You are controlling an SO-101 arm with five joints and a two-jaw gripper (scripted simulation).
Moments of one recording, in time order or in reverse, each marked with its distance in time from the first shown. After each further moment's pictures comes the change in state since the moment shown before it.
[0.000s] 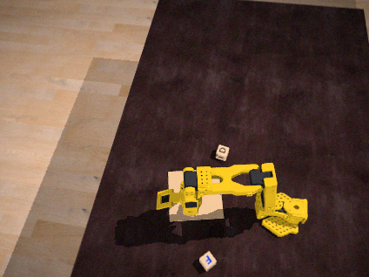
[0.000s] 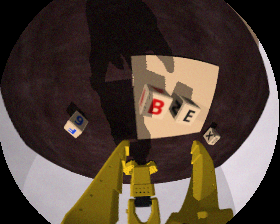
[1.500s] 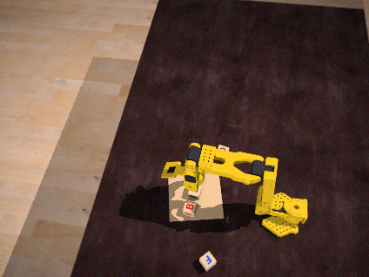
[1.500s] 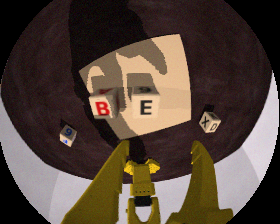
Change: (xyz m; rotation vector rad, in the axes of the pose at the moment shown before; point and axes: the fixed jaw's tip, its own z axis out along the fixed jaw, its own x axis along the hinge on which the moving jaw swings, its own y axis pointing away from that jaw) arm 0.005 -0.056 0.000 -0.008 0.009 0.280
